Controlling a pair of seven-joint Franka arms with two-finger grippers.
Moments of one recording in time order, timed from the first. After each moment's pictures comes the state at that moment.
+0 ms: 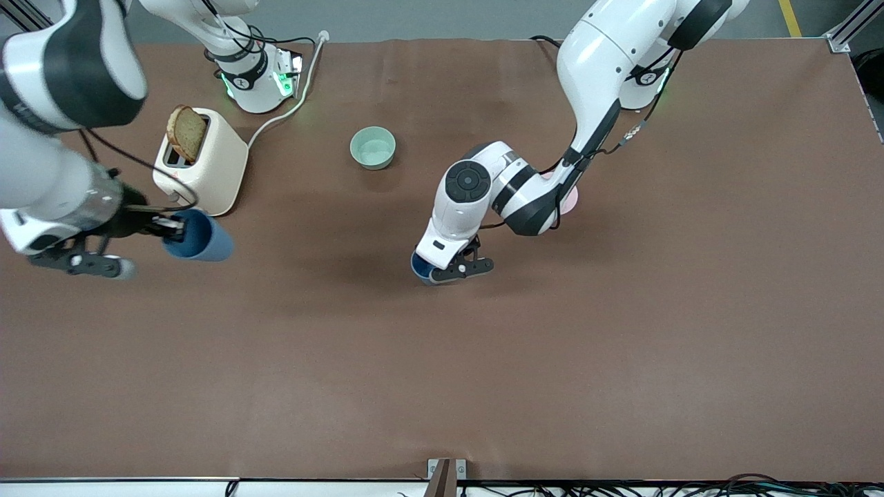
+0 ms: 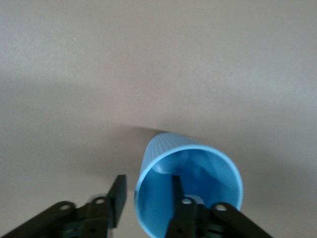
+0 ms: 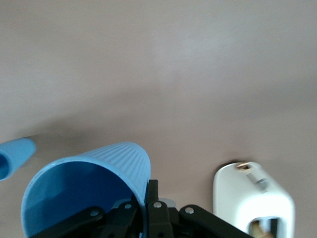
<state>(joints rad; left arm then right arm) -0.58 0.76 -0.24 -1.42 0.11 2.30 -1.04 0.05 0.23 0.18 -1.46 0.01 1.57 0.42</state>
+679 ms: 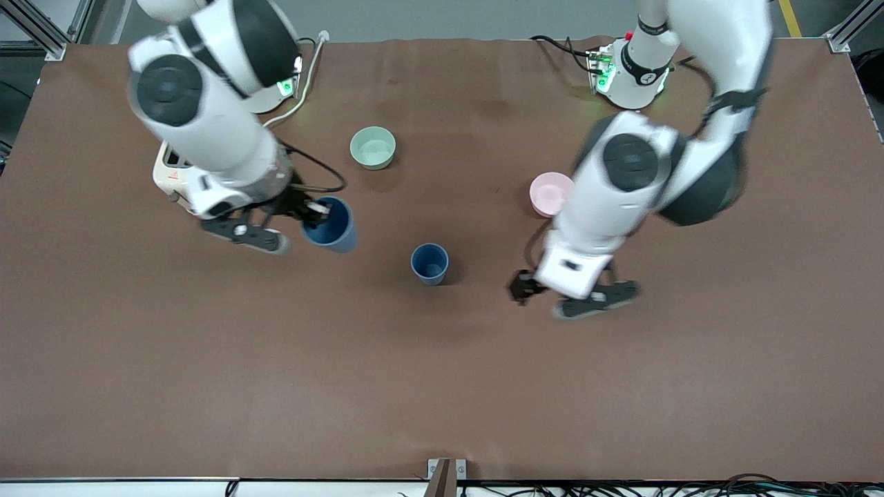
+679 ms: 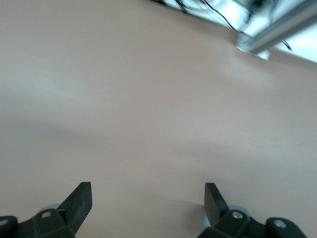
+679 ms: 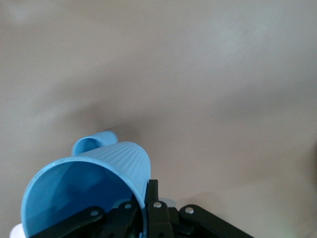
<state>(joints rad) -0.25 0.45 -0.22 -1.36 0.12 1.99 -0.75 0.25 0.31 0.33 -1.46 -0.02 1.78 0.92</state>
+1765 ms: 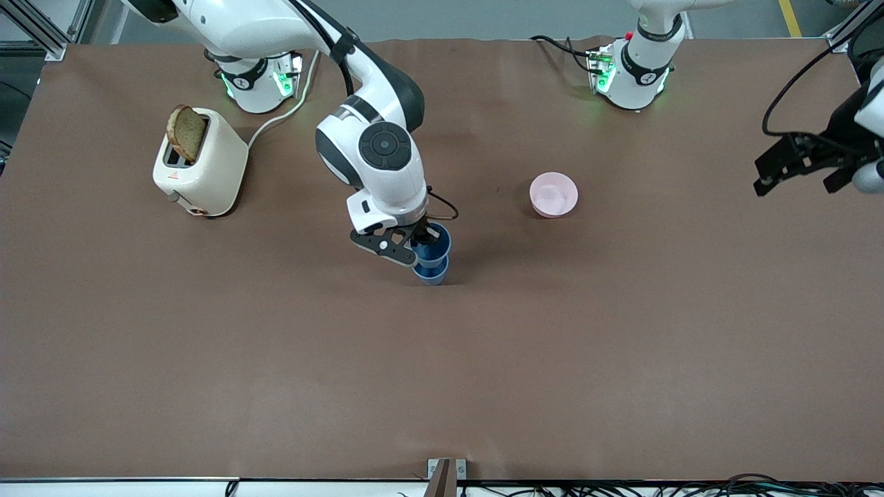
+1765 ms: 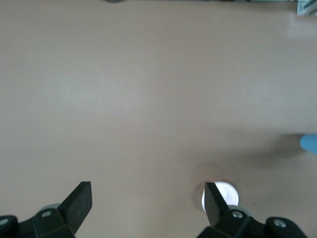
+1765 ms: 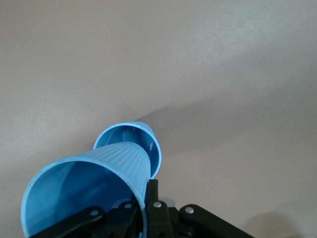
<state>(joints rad) 0.09 0.02 -0.22 -1.41 0.04 1.52 -0.14 0.45 0.58 0.33 -1.46 -0.18 2.03 1.23</state>
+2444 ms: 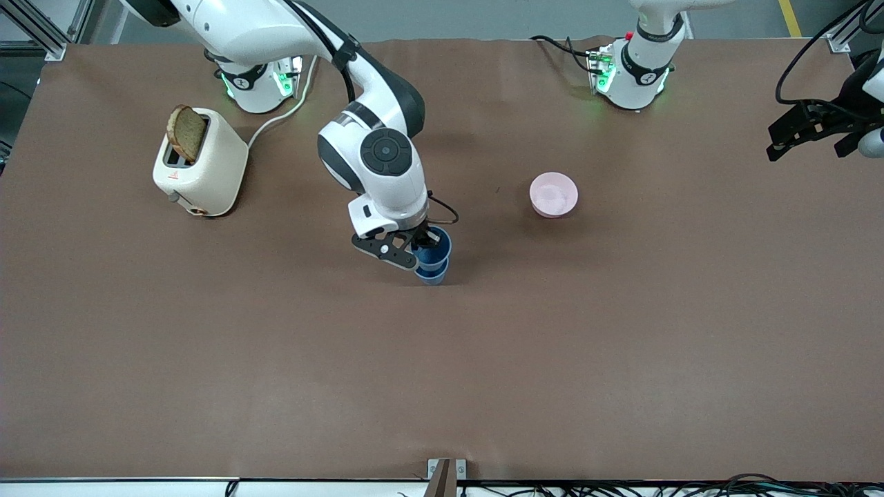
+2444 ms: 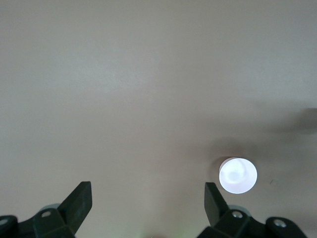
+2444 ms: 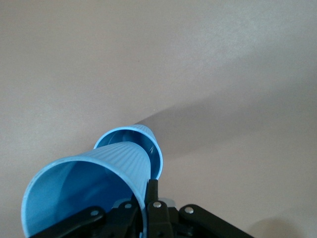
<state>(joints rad) 0.07 -0.09 -0.13 -1.58 0.03 1.52 -0.07 0.45 0.59 0.33 -1.46 -0.19 2.04 1.23</state>
